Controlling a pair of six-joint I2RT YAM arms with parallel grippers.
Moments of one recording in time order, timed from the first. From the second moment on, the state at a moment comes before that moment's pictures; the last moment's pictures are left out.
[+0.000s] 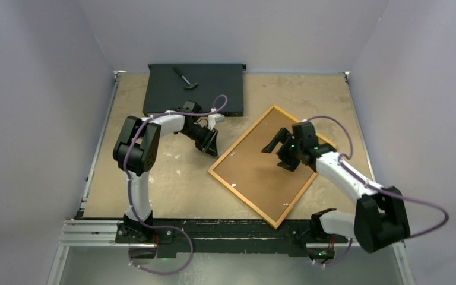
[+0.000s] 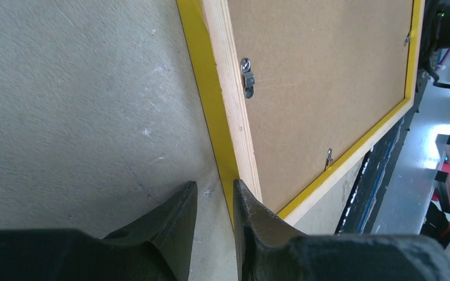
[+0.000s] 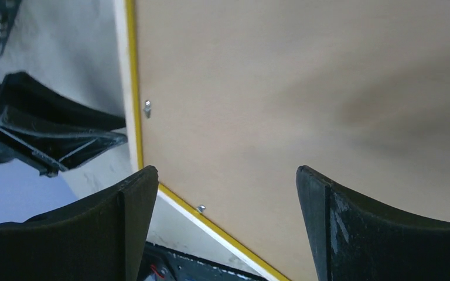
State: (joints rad) left arm -0.35 2.05 1.31 -0.59 0.86 0.29; right arm 0.26 1.17 0.71 -0.47 -0.17 0.95
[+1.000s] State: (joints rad) left arm -0.36 1.96 1.24 -0.56 0.91 0.26; right arm 0.58 1.76 0.90 0.13 -0.26 1.15
